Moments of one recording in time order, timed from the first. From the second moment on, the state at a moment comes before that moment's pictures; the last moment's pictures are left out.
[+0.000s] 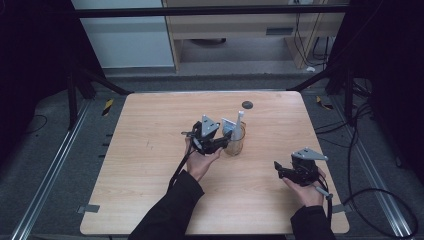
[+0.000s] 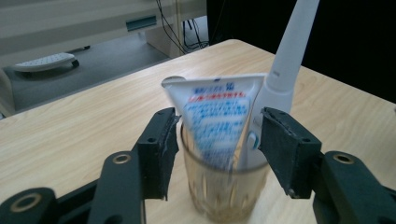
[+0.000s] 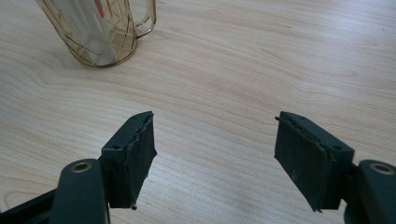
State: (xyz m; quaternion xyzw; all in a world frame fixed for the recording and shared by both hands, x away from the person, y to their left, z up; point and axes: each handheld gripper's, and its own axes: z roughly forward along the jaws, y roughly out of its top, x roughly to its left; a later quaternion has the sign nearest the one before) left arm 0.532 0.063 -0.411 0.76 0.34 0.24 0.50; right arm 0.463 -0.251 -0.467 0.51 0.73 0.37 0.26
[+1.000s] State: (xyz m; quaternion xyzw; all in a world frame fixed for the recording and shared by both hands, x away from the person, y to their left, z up) left arm 0.458 0.246 -0.473 0.77 0.46 0.23 0.38; right arm 0.459 -0.259 -0.474 0.52 0.73 0.36 0.26
